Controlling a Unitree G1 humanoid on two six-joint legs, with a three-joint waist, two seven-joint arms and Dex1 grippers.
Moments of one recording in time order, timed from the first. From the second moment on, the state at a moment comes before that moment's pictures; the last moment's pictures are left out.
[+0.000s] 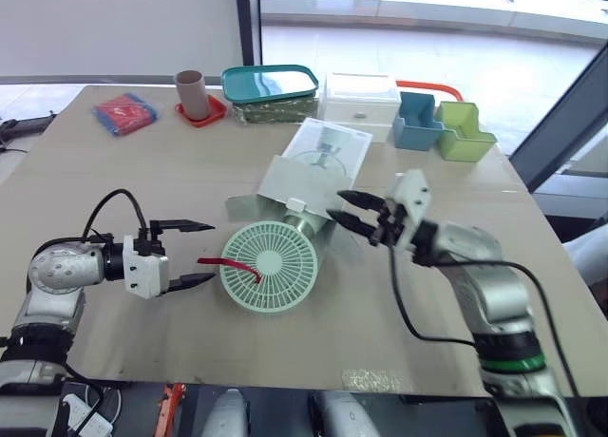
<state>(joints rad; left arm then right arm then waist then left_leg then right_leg) -0.39 0.75 0.04 0.44 -0.18 -0.89 -1.26 -0.47 -0.45 0.02 -0.15 0.30 0.33 0.81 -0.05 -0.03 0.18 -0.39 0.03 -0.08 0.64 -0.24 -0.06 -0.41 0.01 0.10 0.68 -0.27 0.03</state>
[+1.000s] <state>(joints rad) -0.61 0.61 0.01 0.81 0.45 -1.60 -0.81 -0.10 -0.66 -0.03 -0.41 0.43 0.17 1.04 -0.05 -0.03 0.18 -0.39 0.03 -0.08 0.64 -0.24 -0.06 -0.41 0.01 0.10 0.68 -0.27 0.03</state>
